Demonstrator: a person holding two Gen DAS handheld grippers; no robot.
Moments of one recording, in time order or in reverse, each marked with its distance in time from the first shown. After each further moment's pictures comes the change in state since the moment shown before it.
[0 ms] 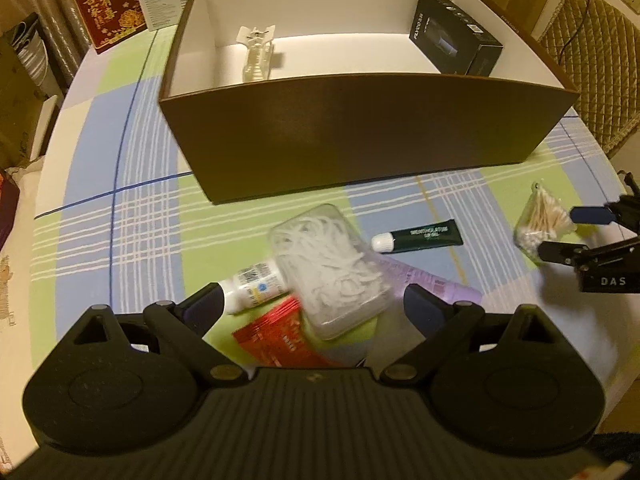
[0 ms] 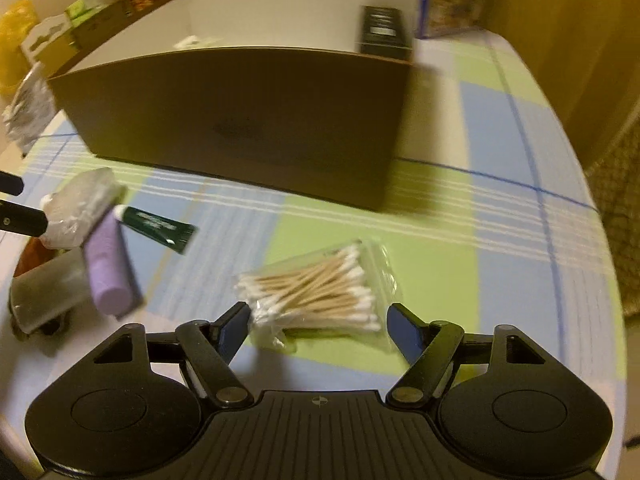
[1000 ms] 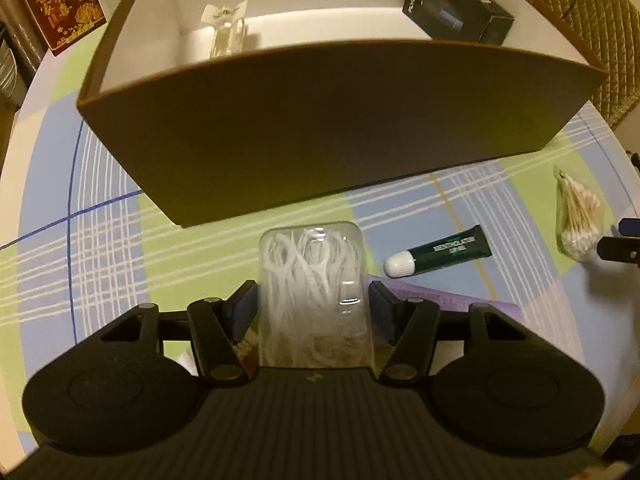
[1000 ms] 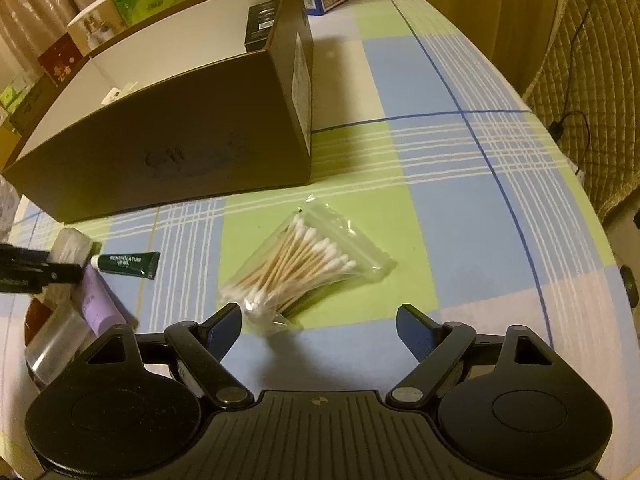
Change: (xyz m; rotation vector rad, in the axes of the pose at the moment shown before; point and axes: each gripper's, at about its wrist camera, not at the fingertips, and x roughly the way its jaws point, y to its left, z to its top) left arm 0.058 0.005 0.021 0.072 0.039 -0.037; right arm -0.017 -0.030 -0.008 0.317 0.022 -0.007
